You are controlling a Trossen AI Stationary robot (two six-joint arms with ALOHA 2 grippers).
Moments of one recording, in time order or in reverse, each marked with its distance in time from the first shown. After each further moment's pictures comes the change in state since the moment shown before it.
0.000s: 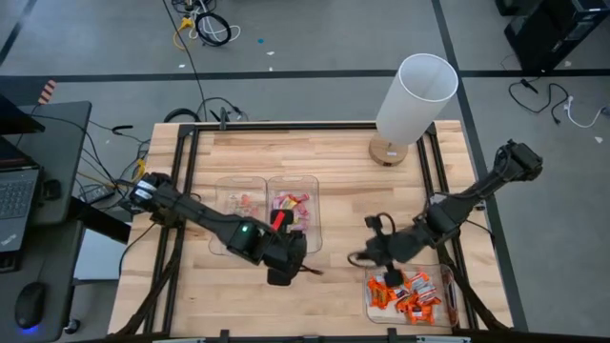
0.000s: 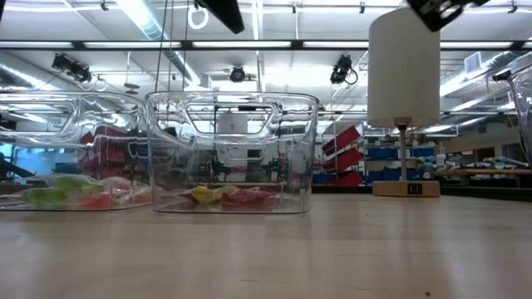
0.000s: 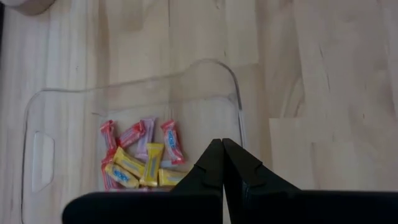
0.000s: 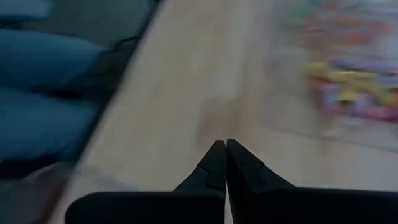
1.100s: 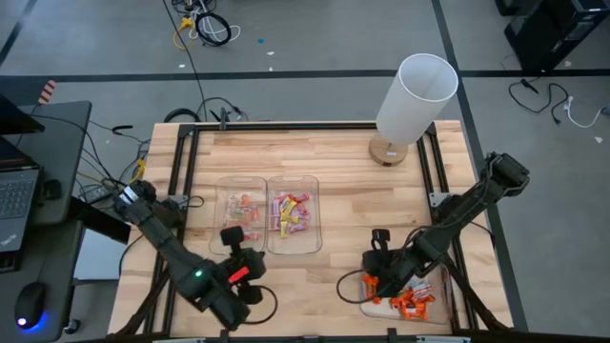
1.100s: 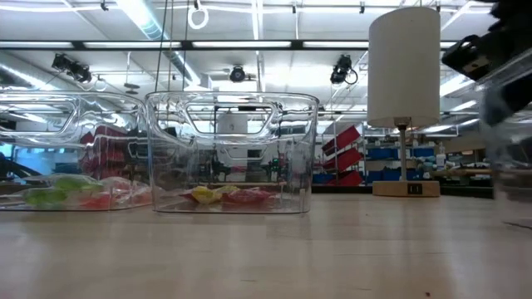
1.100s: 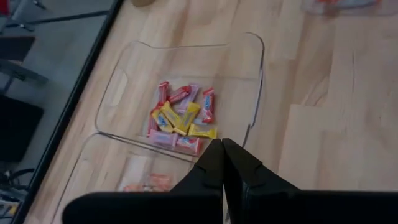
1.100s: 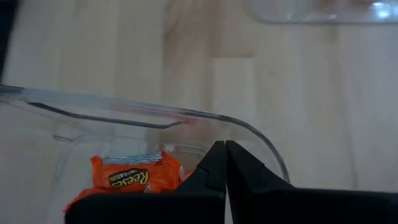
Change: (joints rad) left arm -0.336 -0.051 -0.001 -0.367 -0.411 -0.643; right arm 0.119 0.237 0.000 -0.160 0.145 0.353
